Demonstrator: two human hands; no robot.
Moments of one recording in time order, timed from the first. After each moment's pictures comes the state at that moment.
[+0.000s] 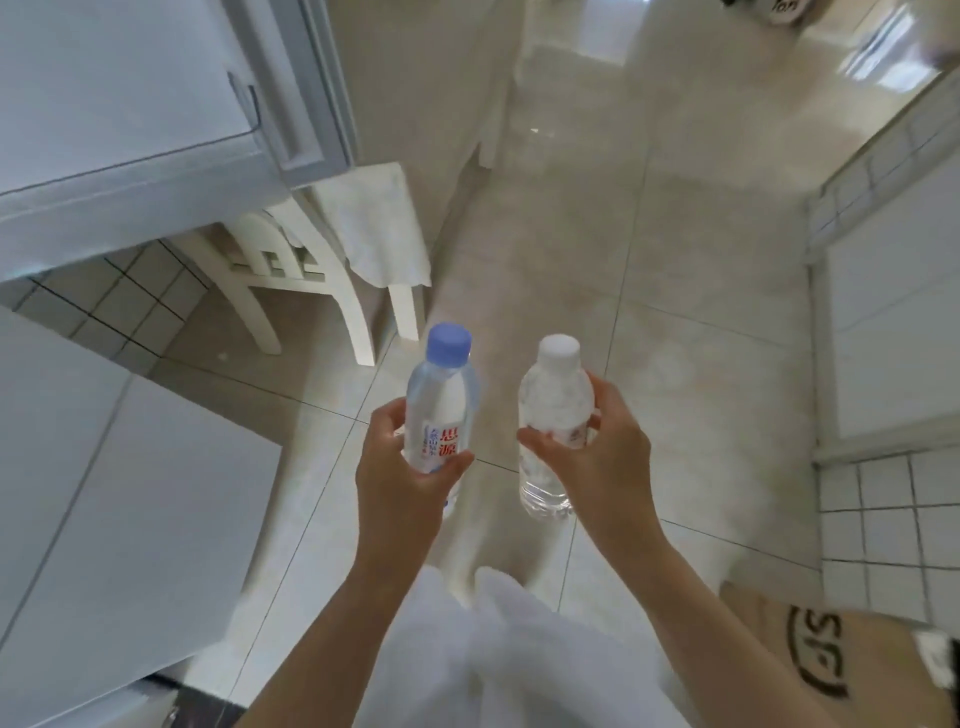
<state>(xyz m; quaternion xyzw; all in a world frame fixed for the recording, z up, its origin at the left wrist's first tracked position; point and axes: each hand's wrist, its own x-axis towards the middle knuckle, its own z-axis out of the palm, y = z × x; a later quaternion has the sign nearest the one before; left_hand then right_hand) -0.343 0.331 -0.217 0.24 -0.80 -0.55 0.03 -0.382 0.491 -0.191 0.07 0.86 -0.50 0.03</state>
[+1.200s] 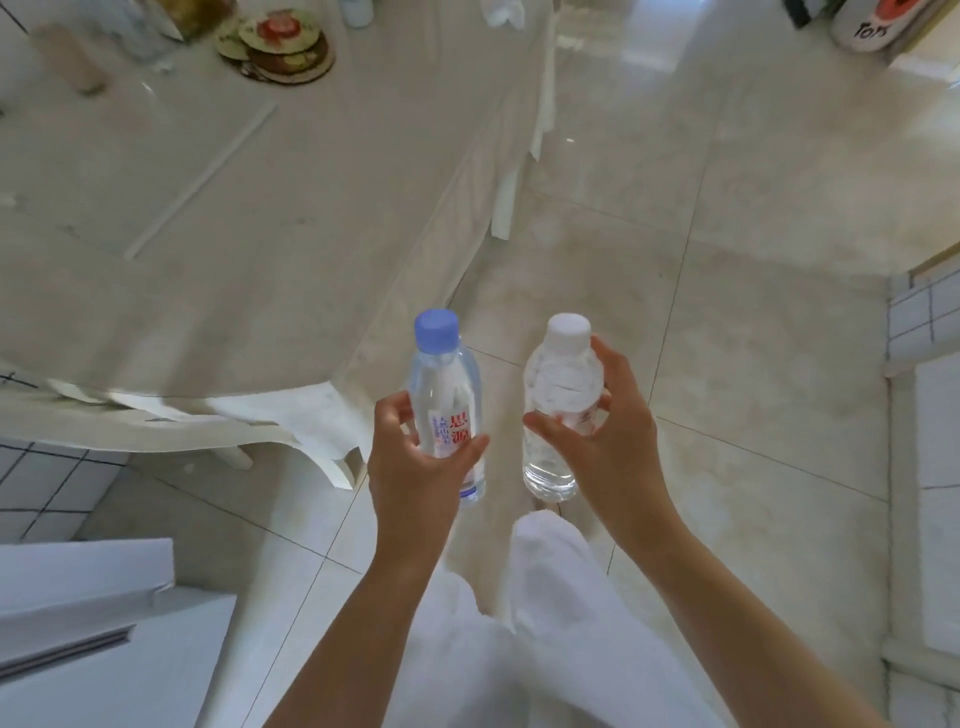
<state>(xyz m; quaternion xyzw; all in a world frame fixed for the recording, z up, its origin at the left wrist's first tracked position) -0.837 0.362 -0.238 0.33 -0.76 -0.55 0.08 -0.887 0.512 -0.206 0.00 0.83 -0.55 0.05</state>
